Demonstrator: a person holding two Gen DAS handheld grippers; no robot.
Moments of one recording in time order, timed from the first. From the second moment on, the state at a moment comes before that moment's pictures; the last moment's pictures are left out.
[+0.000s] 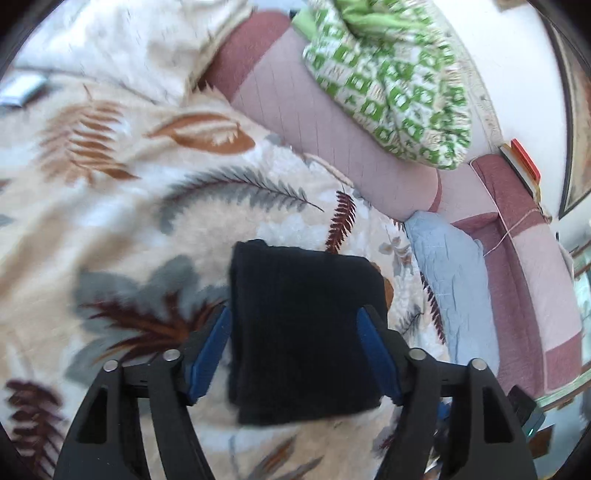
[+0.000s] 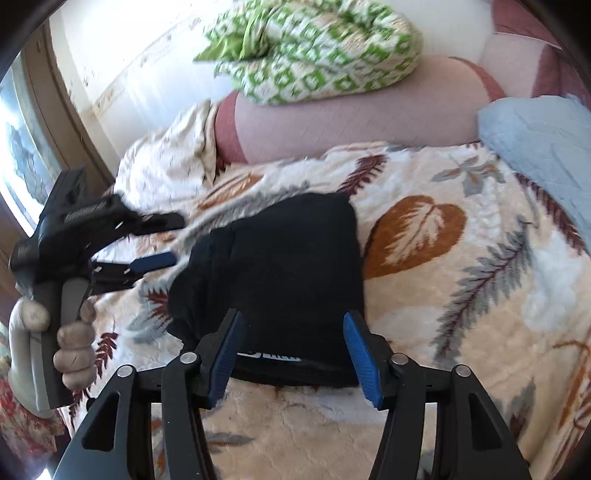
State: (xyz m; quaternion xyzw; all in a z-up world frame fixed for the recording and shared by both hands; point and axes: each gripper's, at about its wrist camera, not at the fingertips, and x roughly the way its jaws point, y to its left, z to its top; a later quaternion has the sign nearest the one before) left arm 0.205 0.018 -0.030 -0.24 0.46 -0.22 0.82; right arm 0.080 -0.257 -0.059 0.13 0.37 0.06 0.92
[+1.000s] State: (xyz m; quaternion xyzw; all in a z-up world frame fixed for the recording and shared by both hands) left arm -0.009 -0.041 -0.039 0.03 0.37 -0.02 0.93; right arm -0.024 -0.222 -0.102 0.08 0.35 -0.05 0.93
